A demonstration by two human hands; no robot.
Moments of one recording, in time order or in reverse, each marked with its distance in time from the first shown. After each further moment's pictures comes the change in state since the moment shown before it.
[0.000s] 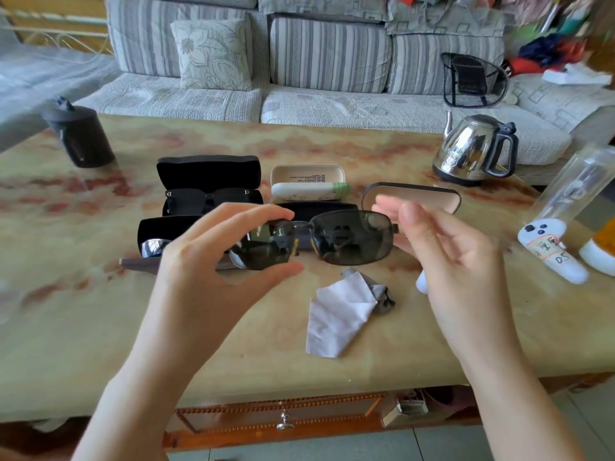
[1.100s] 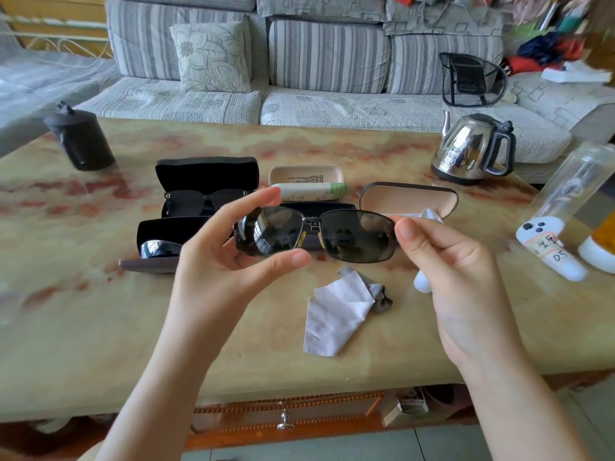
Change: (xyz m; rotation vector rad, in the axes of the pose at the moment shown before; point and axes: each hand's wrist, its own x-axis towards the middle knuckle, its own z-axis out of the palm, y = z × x) left_hand 0.004 0.005 0.021 -0.589 0.055 -0.370; right_hand -0.002 0.002 -0.005 0.261 0.001 0.167
